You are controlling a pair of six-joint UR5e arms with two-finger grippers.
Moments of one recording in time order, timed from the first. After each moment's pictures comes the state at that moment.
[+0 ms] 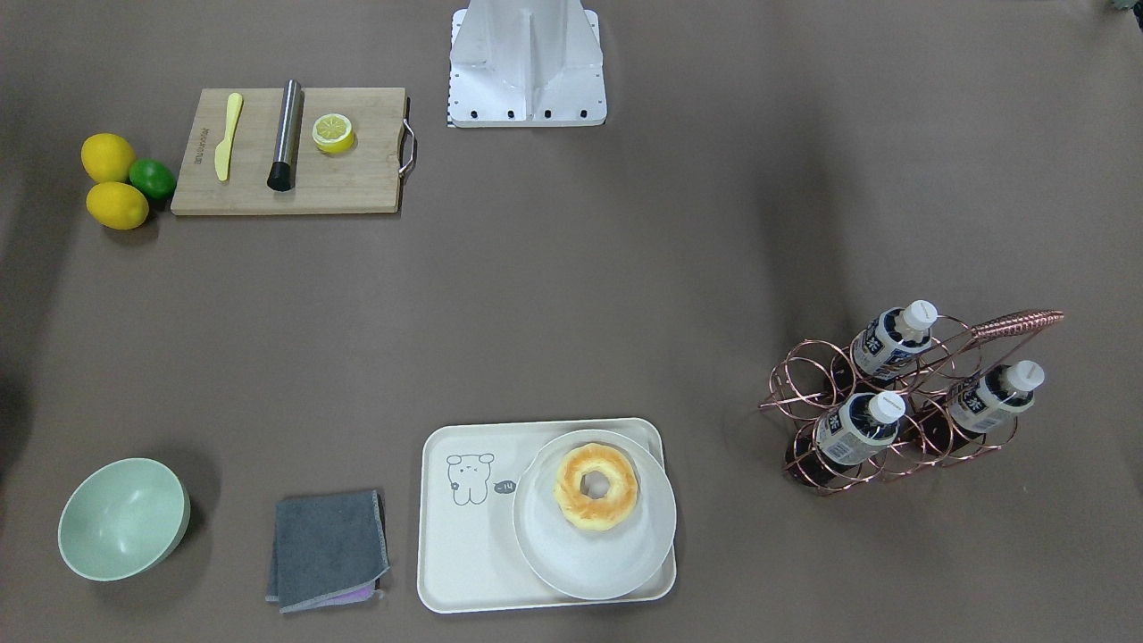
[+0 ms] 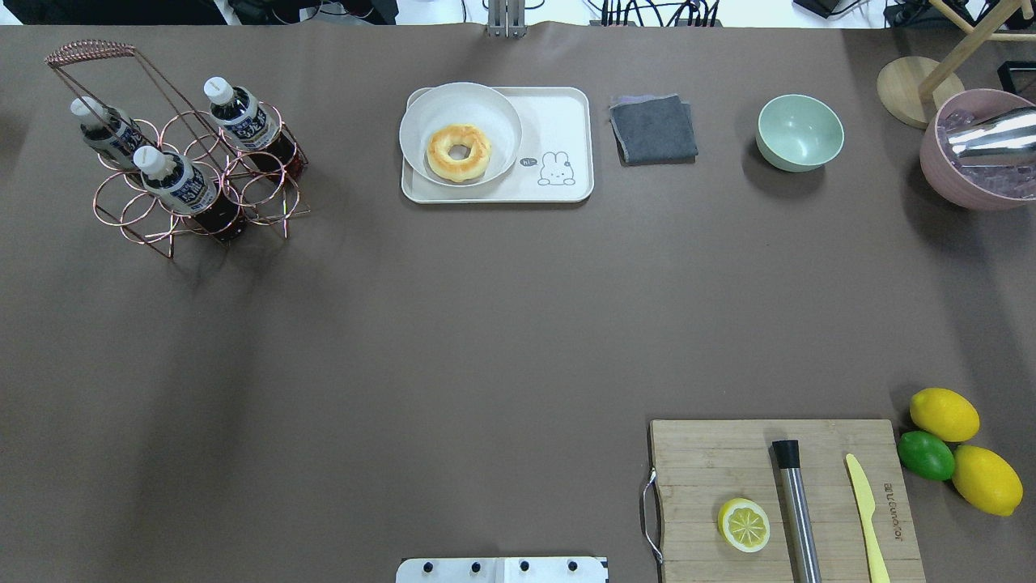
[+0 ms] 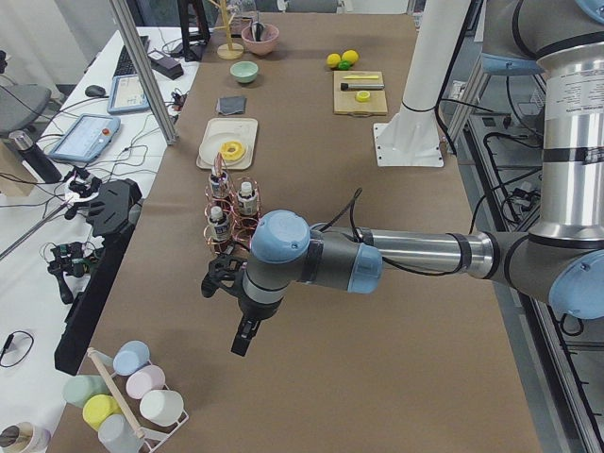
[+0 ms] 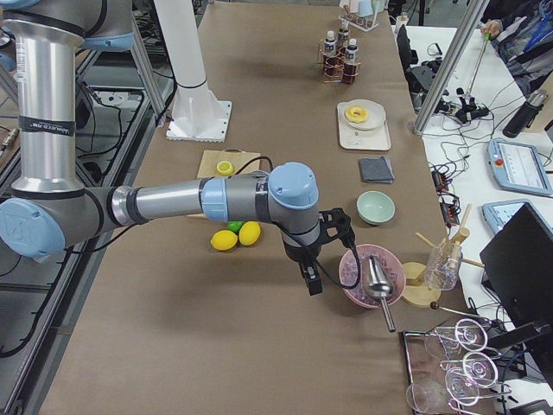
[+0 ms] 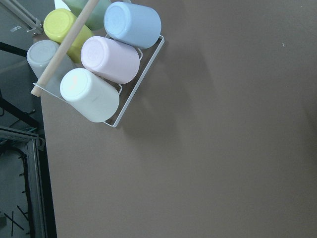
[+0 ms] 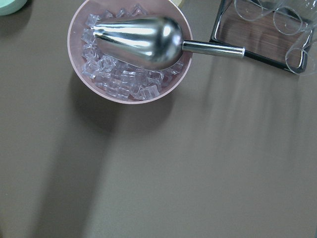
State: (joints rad) left arm -1.75 -1.49 -1.71 -1.72 -2.25 0.25; right arm 1.73 -1.65 1.84 -1.67 2.27 -0.35
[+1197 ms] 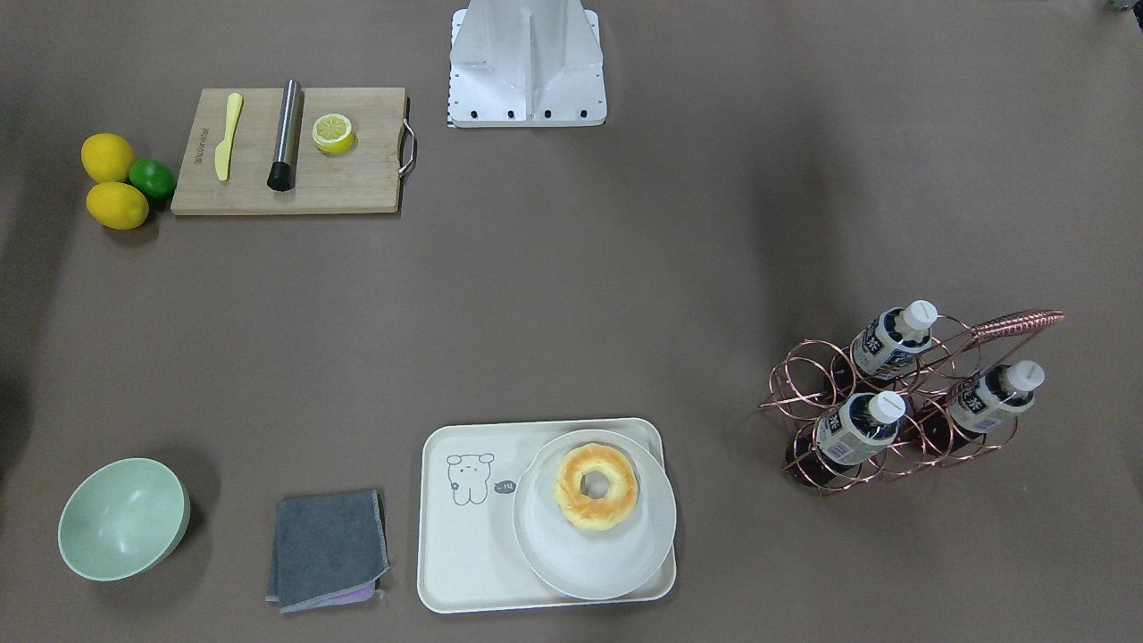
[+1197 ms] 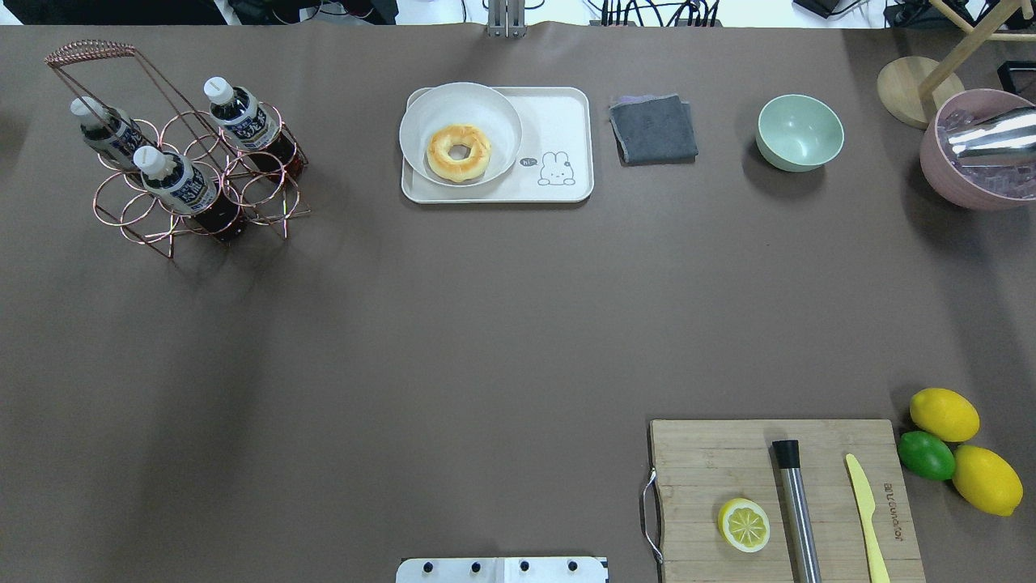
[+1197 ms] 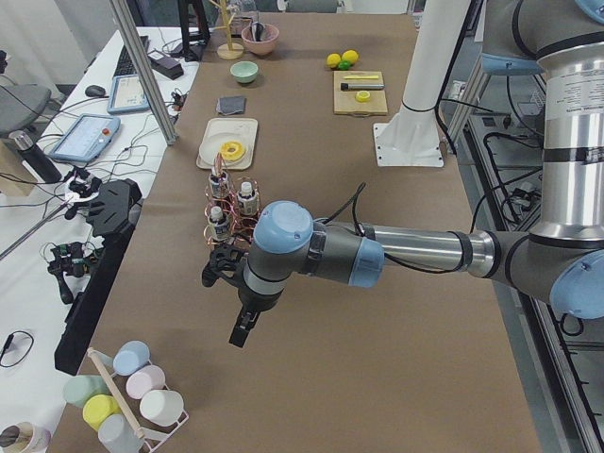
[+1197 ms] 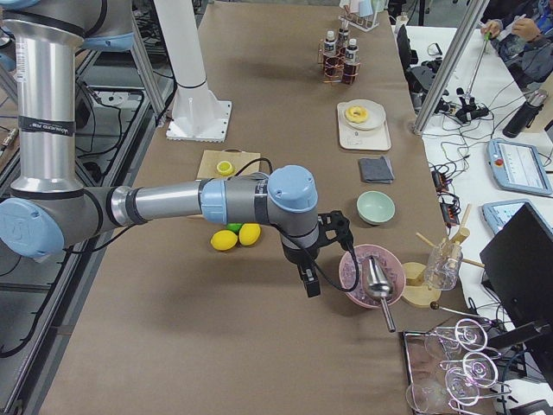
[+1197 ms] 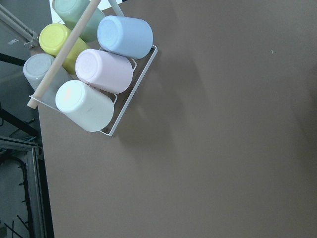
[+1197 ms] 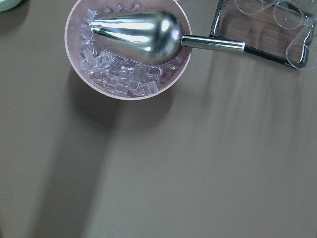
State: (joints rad) left arm -1.75 -1.49 -1.75 -1.73 -2.26 0.25; right arm 1.73 -1.65 1.83 -1.67 2.27 -0.35
